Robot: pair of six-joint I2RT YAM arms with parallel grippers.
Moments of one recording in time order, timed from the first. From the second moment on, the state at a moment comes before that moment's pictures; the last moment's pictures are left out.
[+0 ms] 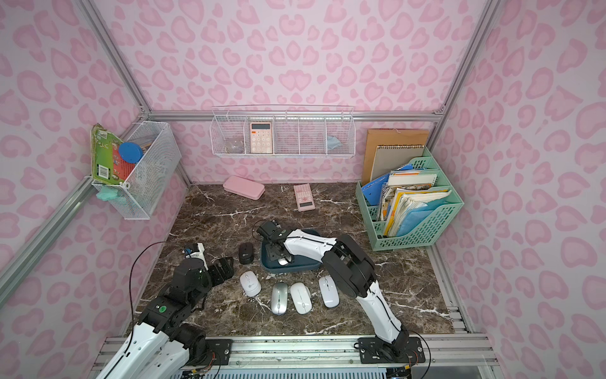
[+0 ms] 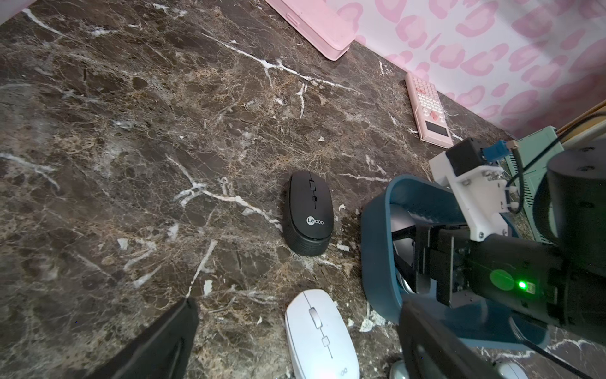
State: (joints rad) left arm -0.34 0.55 0.46 -0.53 -0.20 -0.61; right arm 0.94 2.22 1.66 -0.60 0.20 0.50
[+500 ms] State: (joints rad) left arm -0.34 0.55 0.46 -0.53 -0.20 -0.60; right arm 0.92 1.99 1.54 -0.62 0.20 0.49
